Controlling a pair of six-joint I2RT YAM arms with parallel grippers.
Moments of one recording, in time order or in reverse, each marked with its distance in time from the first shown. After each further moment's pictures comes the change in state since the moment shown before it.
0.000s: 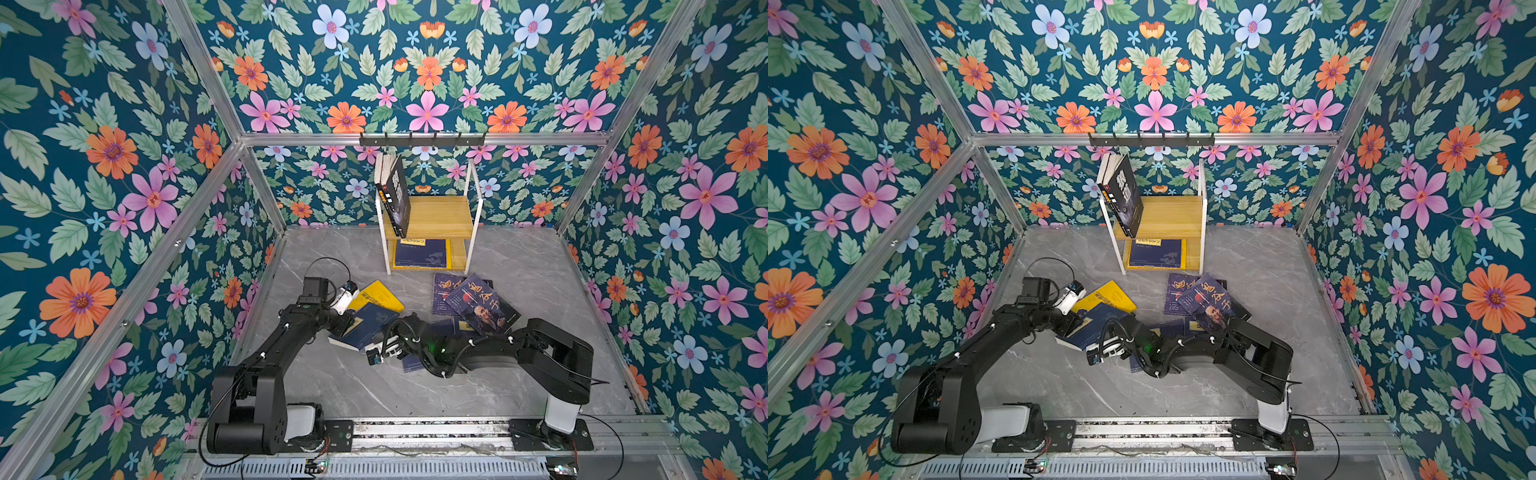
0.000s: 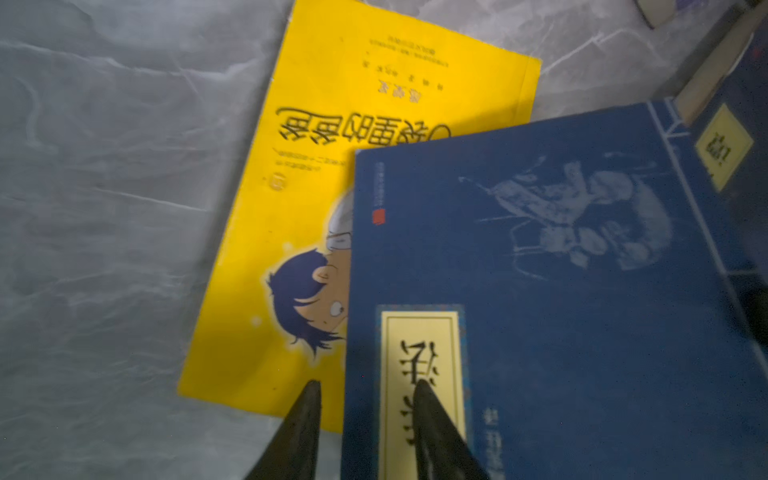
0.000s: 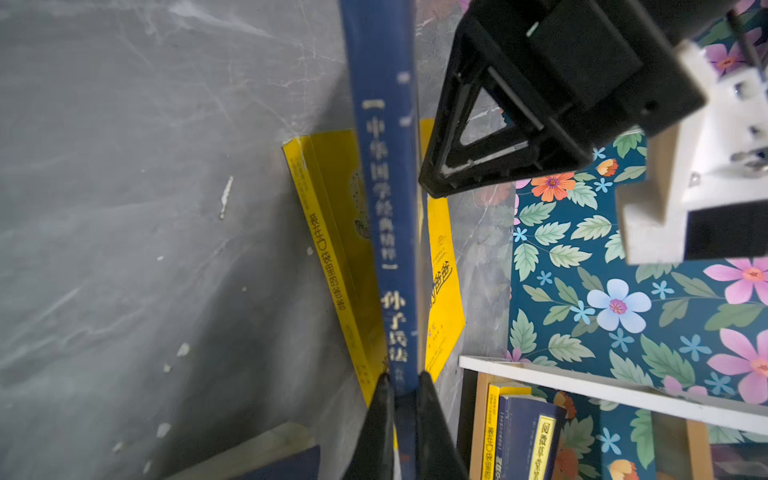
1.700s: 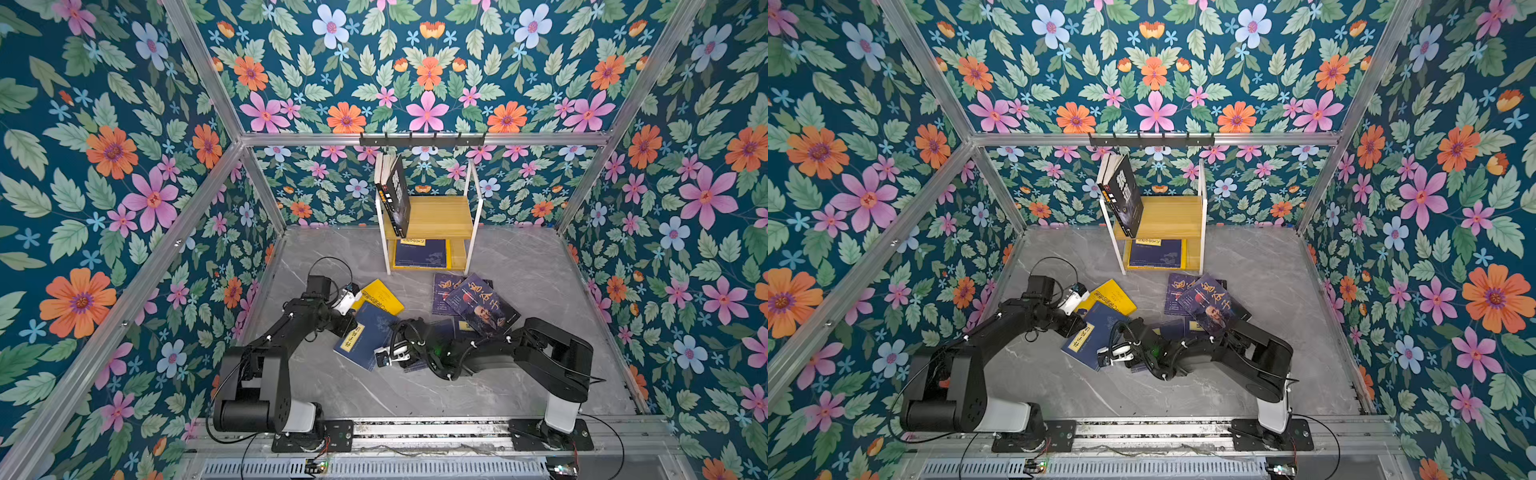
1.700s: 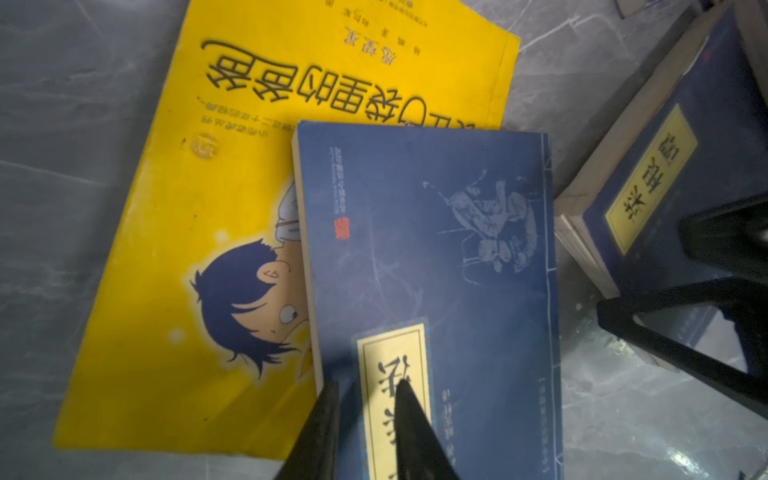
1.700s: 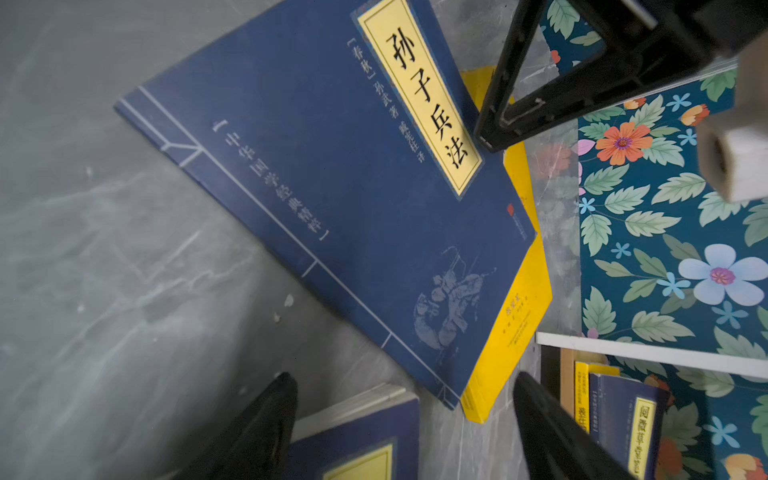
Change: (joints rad) left arm -0.017 0.137 0.043 -0.068 0.078 -0.018; right arm -0.025 0.041 -0.094 0.040 -0.058 0.127
